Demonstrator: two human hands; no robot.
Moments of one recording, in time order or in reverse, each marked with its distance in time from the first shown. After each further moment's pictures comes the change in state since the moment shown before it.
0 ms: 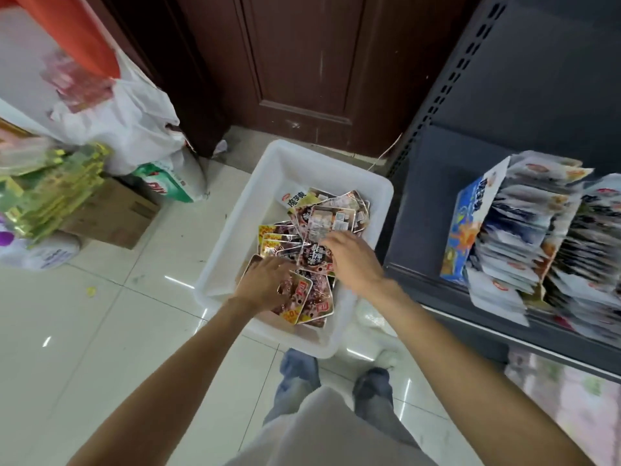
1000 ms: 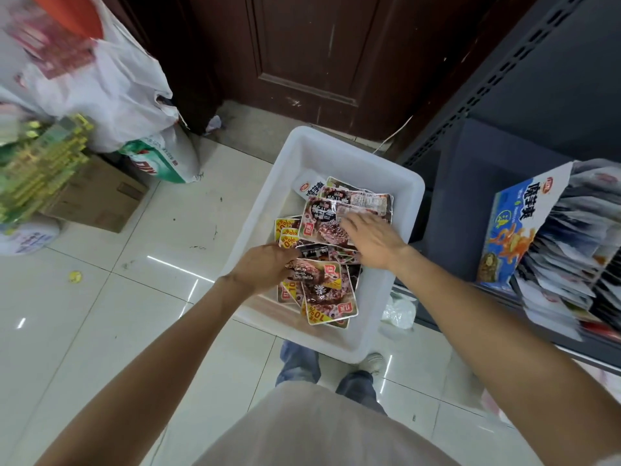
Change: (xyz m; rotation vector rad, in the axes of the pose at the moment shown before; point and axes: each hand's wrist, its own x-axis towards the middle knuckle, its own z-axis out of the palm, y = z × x) left_hand 0.010 -0.050 -0.038 -0.047 0.017 0.237; right_hand 0.067 0.029 0.019 -0.460 -0.281 -0.118
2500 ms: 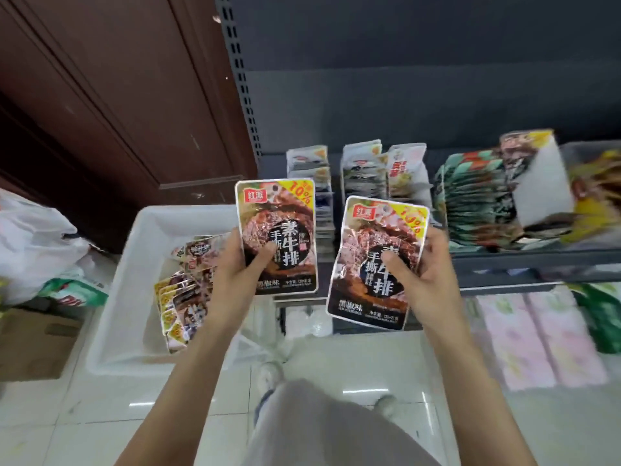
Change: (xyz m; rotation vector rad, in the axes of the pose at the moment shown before) left_hand -0.002 0.310 -0.044 -1.137 0.491 0.015; right_hand -0.389 0.038 0.013 1.604 1.292 0.518
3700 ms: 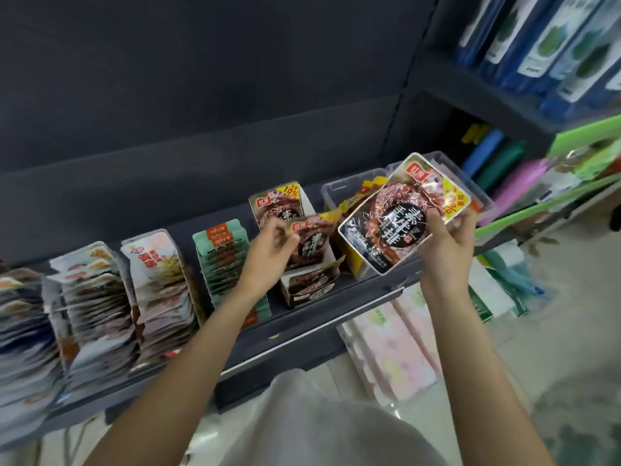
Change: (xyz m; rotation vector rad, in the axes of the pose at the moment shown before) left_hand 0.080 0.037 0.438 0.284 -0.494 0.232; right_hand 0.125 -0.023 -0.369 0.256 0.816 -0.095
